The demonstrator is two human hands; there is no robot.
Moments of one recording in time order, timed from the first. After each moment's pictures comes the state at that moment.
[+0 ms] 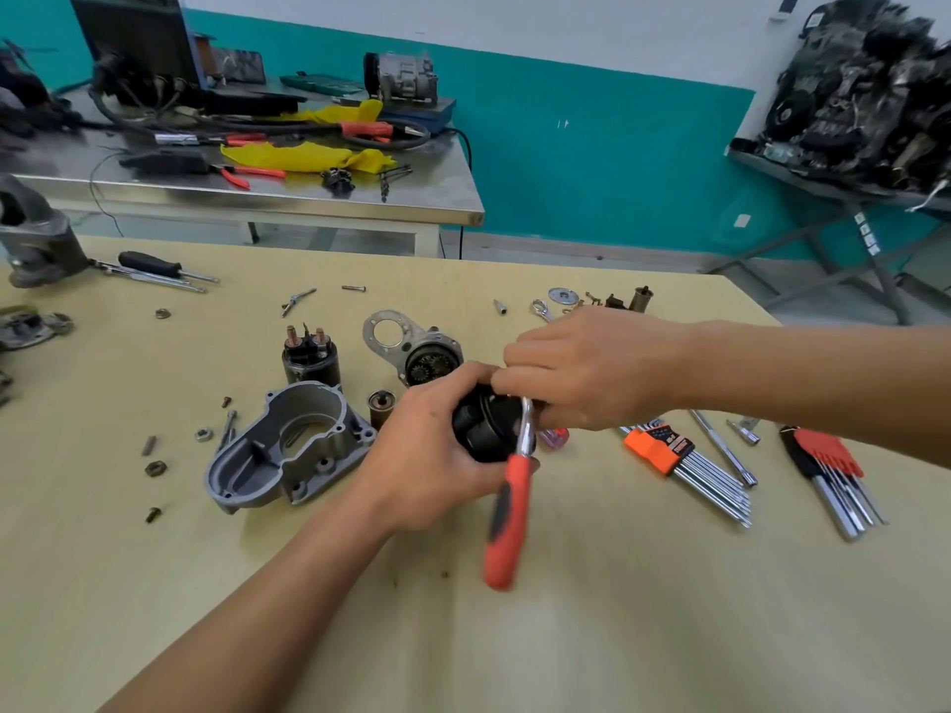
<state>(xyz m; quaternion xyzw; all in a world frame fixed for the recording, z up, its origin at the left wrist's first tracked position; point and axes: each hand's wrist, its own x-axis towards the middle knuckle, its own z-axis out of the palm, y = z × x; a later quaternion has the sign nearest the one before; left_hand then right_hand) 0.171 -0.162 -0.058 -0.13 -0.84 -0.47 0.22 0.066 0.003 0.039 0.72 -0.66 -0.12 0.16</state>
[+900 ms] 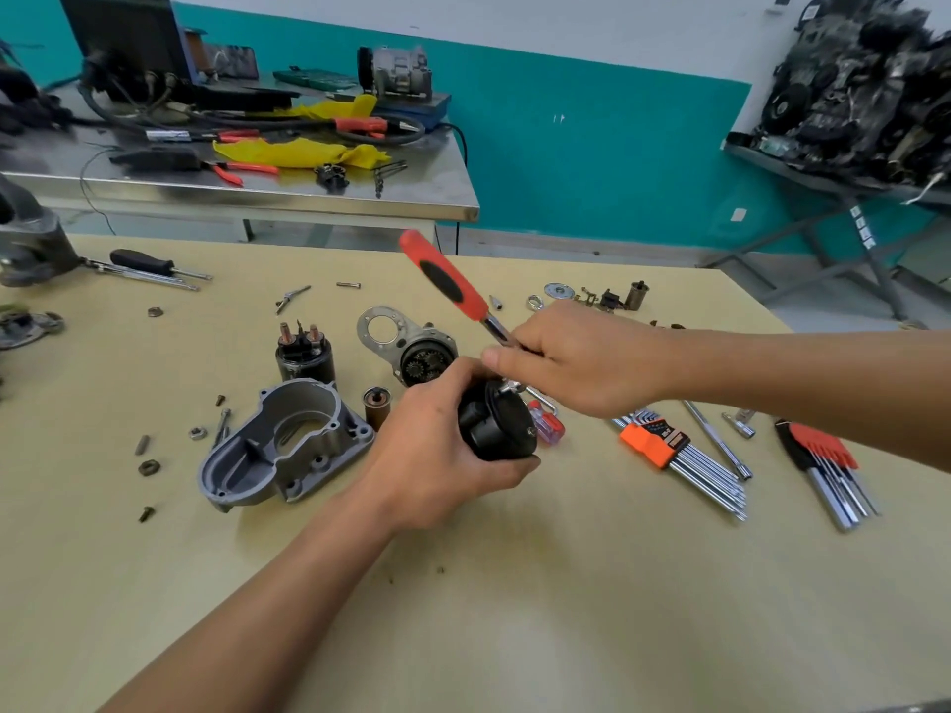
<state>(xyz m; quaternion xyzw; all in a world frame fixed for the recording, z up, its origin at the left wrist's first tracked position) 0.172 -0.158 -0.062 -0.08 -0.86 -0.45 0.21 0.081 -0.010 0.039 0.48 -0.86 0.14 -0.09</state>
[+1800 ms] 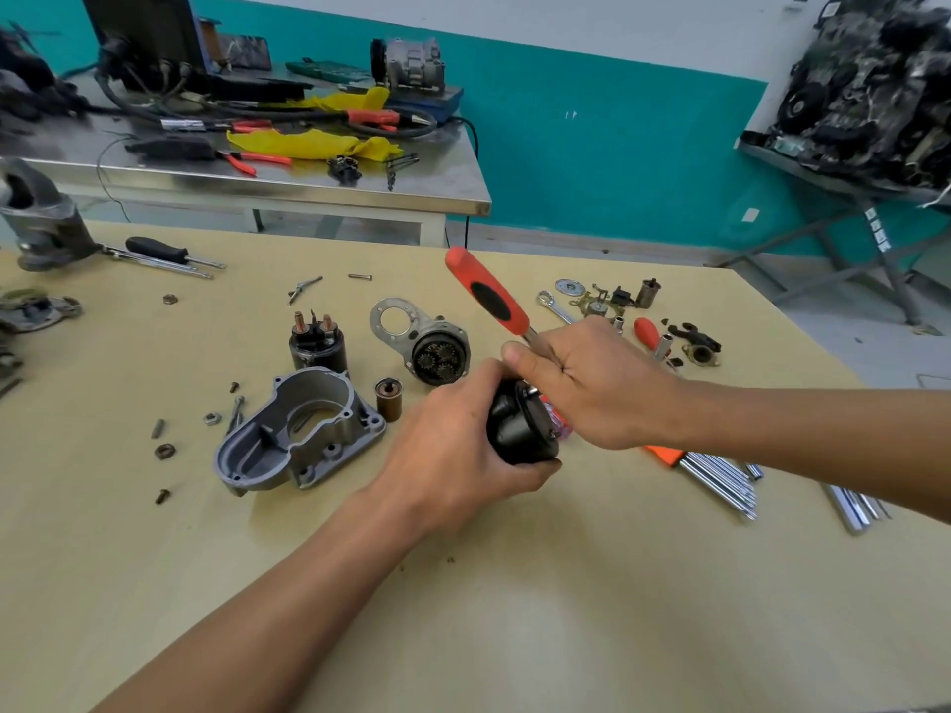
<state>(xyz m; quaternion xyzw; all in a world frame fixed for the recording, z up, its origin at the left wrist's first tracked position) 0.178 -0.147 -0.061 -0.07 -0.89 -0.39 0.21 0.088 -0.001 0.003 0.45 -0.86 0.25 0.02</state>
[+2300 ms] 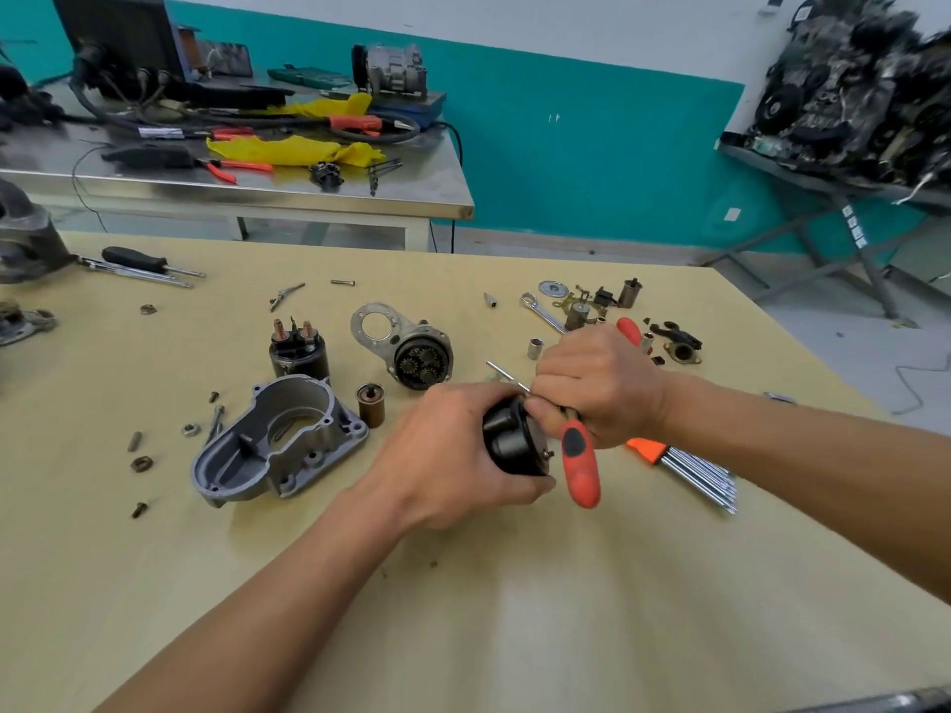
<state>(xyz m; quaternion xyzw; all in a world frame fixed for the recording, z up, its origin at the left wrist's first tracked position) 0.169 -0.138 -0.056 -0.10 -0.91 -0.36 0.19 0.056 0.018 -0.012 0.69 -0.65 0.13 0.29</state>
